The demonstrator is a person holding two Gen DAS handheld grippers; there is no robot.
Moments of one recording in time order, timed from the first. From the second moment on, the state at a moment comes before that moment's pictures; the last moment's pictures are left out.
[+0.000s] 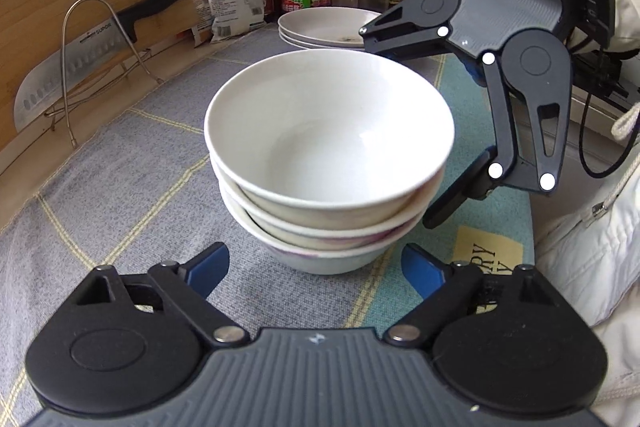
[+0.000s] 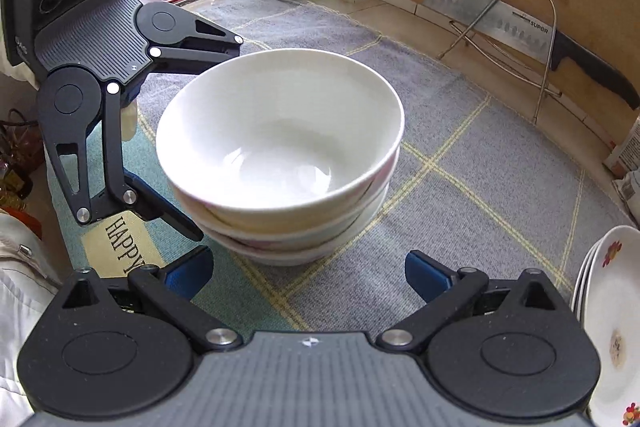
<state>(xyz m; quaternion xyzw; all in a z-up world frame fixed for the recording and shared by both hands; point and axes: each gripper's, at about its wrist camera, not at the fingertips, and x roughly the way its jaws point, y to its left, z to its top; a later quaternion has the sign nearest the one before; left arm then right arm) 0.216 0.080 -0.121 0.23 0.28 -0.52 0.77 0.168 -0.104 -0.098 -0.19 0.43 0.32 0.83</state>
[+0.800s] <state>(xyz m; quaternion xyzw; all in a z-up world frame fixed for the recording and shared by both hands) 0.228 0.067 -0.111 0.27 0.28 -0.57 0.72 0.184 -0.089 -0.097 -0.24 0.43 0.39 0.78</state>
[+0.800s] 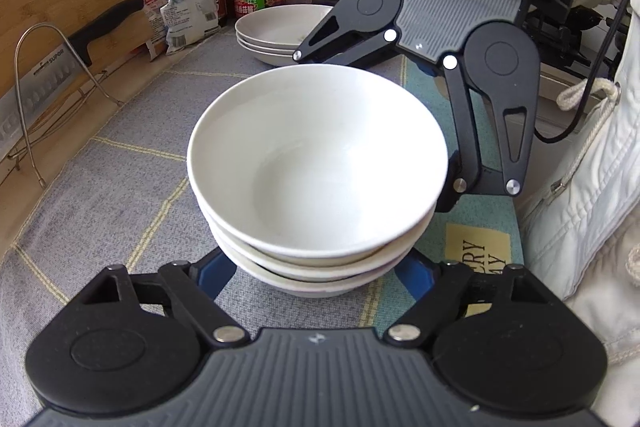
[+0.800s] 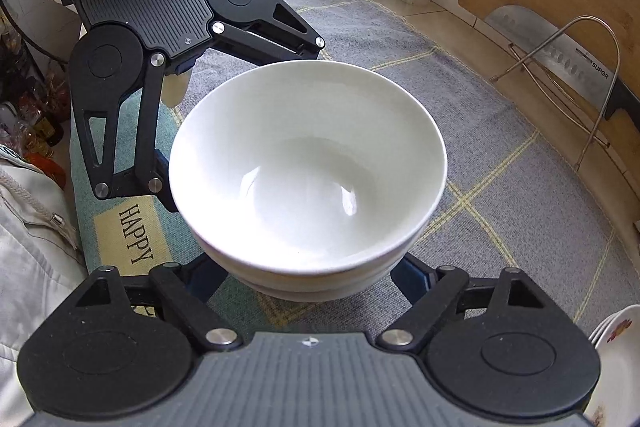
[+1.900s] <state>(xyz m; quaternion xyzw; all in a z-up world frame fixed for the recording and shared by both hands) 0.224 0.060 -0.109 0.28 0.28 -0.57 0.72 0.182 -0.086 -0.092 -0.24 0.44 0.39 0.78</state>
